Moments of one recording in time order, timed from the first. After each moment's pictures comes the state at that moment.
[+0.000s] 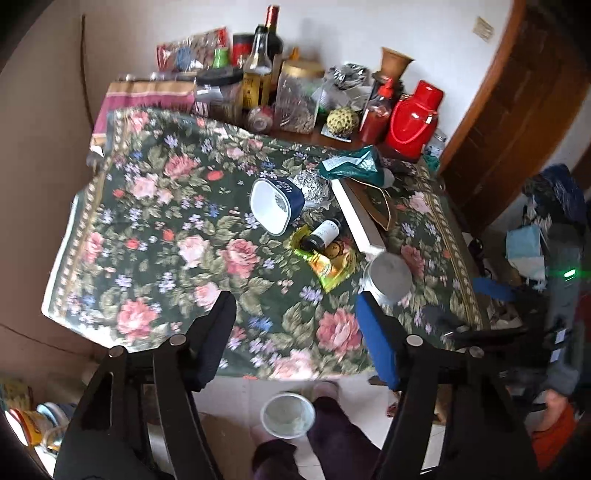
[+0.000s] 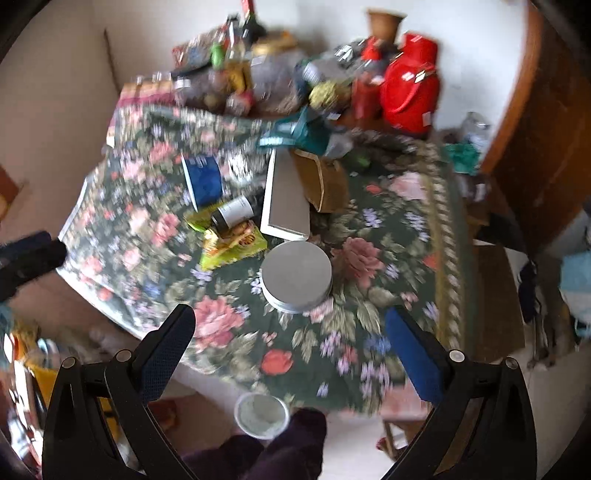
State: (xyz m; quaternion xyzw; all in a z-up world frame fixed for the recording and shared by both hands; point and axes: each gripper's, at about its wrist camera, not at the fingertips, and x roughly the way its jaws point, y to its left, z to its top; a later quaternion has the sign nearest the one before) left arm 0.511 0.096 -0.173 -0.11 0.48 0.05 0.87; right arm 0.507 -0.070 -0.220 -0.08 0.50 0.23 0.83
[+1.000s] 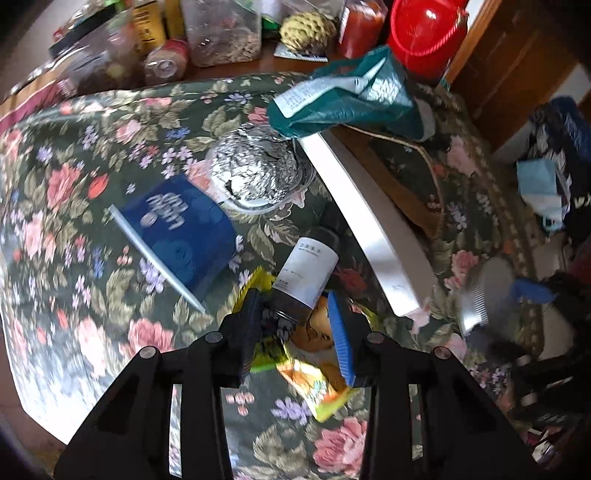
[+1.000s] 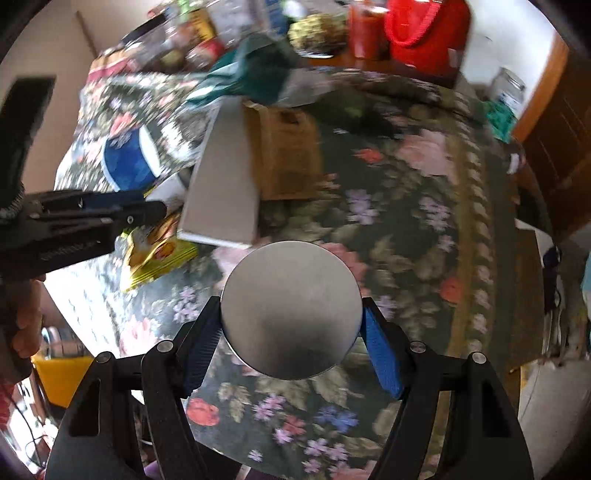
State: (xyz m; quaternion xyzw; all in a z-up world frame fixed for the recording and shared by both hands) left arm 0.679 0.064 -0.298 -0.02 0.60 -0.02 0.80; right arm 0.587 -0.113 -0.263 -0.07 0.57 0.24 0.78
